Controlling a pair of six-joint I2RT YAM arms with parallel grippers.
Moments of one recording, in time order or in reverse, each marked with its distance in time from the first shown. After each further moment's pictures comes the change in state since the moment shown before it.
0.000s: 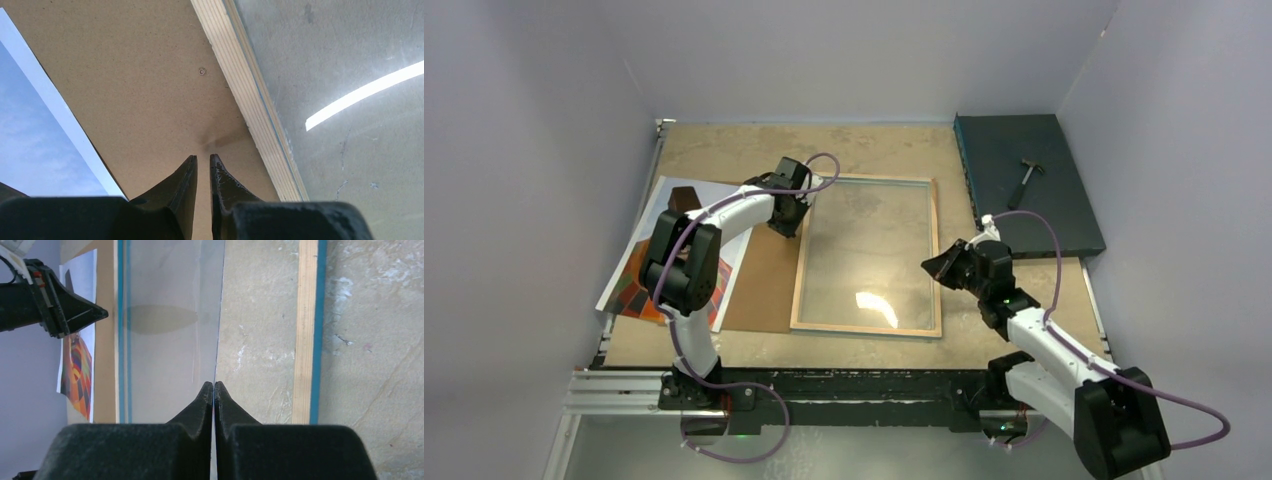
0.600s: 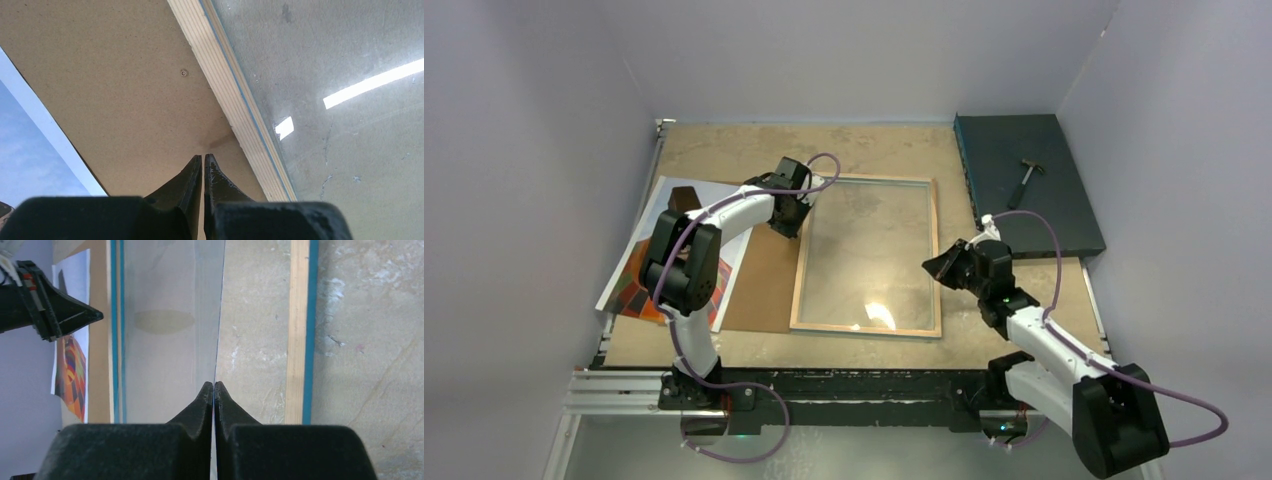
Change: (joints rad) left arm -0.001 0.000 0.000 -0.005 0.053 -0.010; right arm -0.001 0.026 0.000 -0.010 0.015 -0.010
